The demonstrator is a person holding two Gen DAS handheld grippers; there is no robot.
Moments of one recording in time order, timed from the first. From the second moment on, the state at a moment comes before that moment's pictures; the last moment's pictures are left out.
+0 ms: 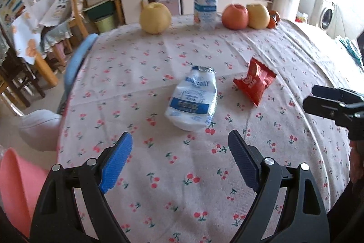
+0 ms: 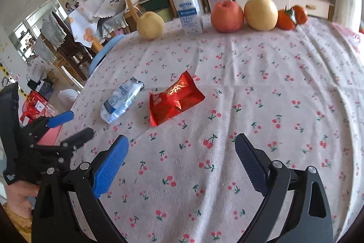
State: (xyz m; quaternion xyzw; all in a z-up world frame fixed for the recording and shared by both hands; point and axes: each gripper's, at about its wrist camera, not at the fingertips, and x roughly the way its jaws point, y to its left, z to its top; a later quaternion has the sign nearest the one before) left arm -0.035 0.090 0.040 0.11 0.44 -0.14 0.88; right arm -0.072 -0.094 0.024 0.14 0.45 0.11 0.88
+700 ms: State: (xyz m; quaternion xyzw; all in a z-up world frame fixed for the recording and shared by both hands) left arm 0.026 0.068 0.010 0.07 0.47 -0.14 0.87; right arm -0.010 -0.085 0.002 0.17 0.46 0.15 0.86
